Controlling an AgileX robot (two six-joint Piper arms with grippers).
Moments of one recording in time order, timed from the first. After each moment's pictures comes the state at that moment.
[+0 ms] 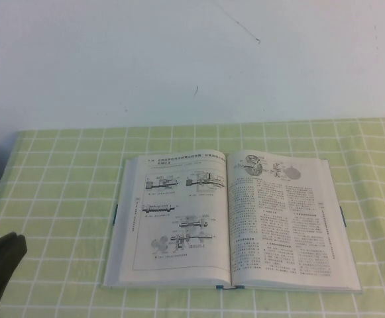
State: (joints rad) right arm 0.04 0.71 -0.60 1.27 0.63 -1.44; left arm -0.89 0.42 -0.40 0.90 0.48 -1.04
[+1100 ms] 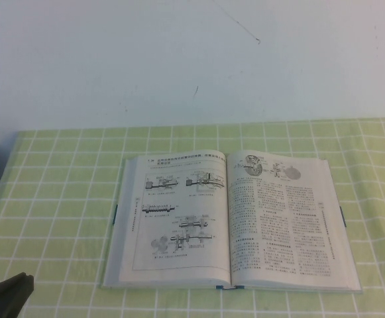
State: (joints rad) right arm 0.04 0.59 -0.58 1.18 0.73 -1.45; left arm -0.89 0.38 -0.24 0.90 0.50 -1.03
